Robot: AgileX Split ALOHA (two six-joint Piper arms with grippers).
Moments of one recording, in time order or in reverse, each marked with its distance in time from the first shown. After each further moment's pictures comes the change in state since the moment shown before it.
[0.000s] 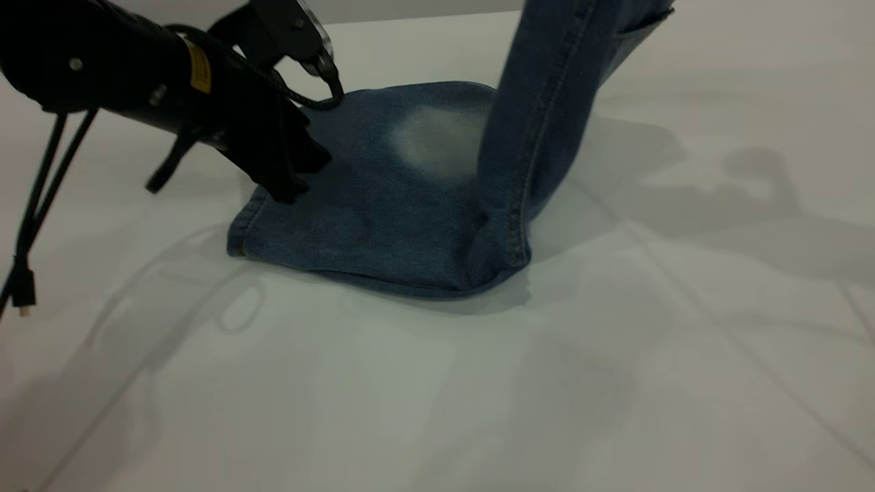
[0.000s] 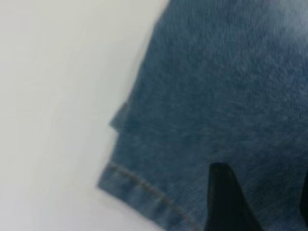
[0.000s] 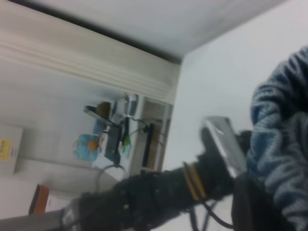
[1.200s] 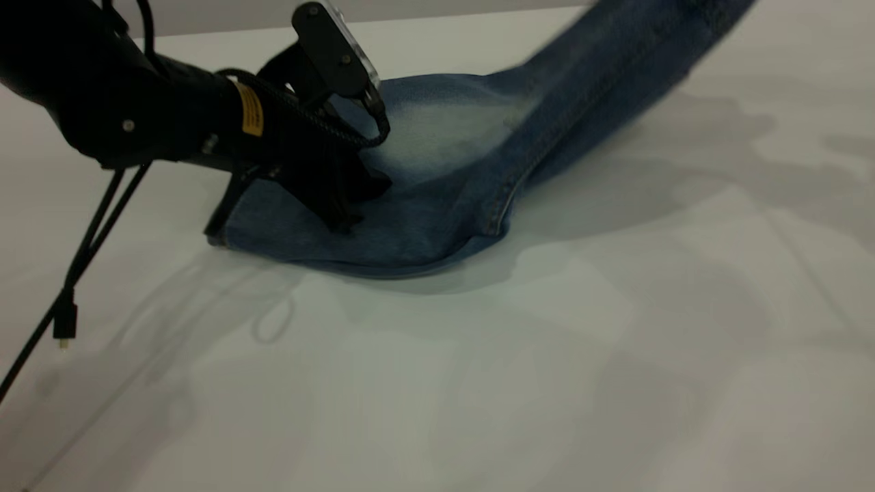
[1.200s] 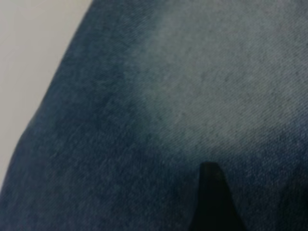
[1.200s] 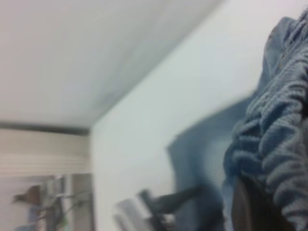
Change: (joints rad) left arm -0.056 0.106 -0.002 0.003 -0.191 -0.034; right arm -0.207 0.003 0.006 -0.110 -0.194 0.161
